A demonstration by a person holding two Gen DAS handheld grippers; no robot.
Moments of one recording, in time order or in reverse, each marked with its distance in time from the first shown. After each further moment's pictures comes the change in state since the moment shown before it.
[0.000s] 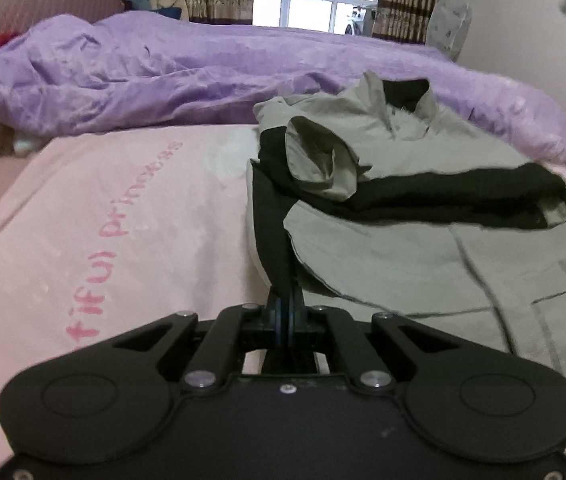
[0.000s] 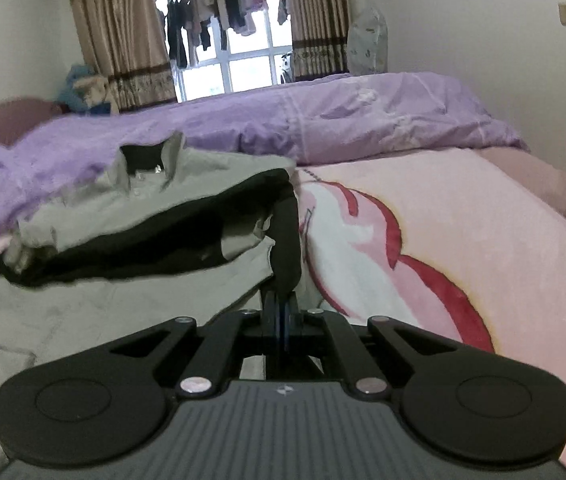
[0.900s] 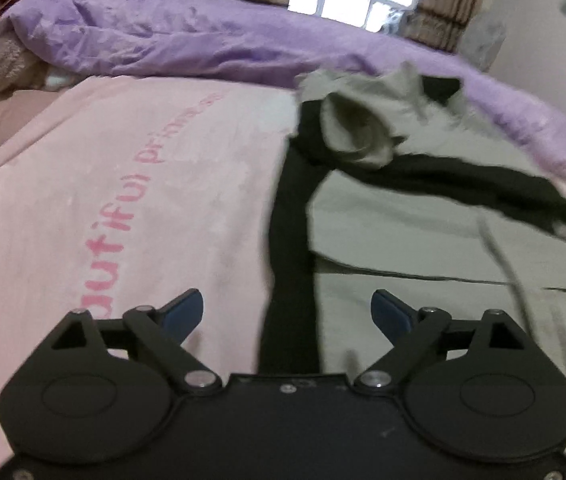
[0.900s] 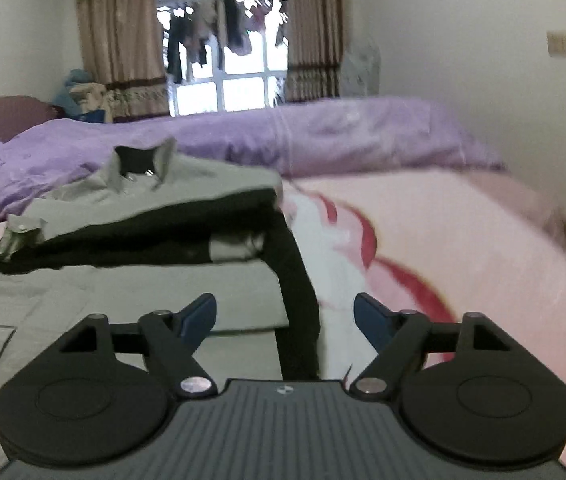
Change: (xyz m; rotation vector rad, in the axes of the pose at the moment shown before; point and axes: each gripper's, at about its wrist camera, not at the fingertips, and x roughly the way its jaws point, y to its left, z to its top) left arm -0.016 0.035 -0.045 -0.167 0.024 -0.038; right arm -0.036 0.001 -0.024 -0.053 -0.106 -0.044
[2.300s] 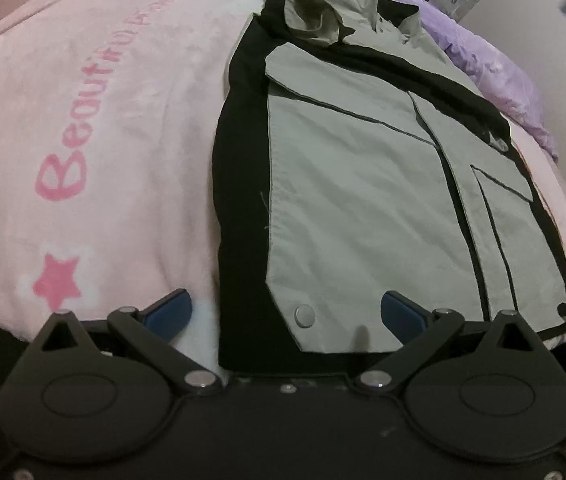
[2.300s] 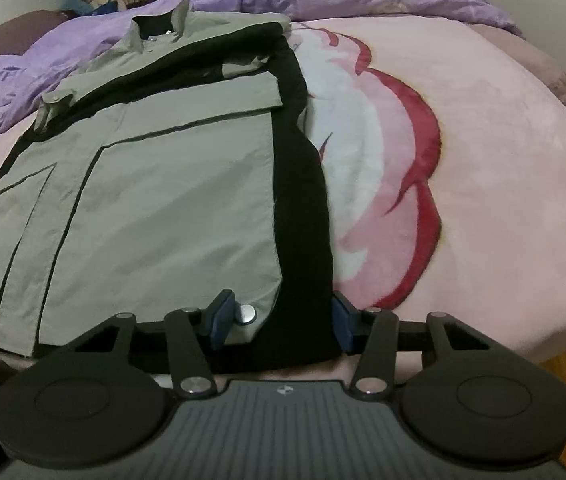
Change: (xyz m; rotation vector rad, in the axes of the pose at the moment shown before) left arm -0.058 0.001 -0.093 -0.061 0.243 -0.152; right arm -0.052 -0.039 -0.063 0.064 0.464 0.131
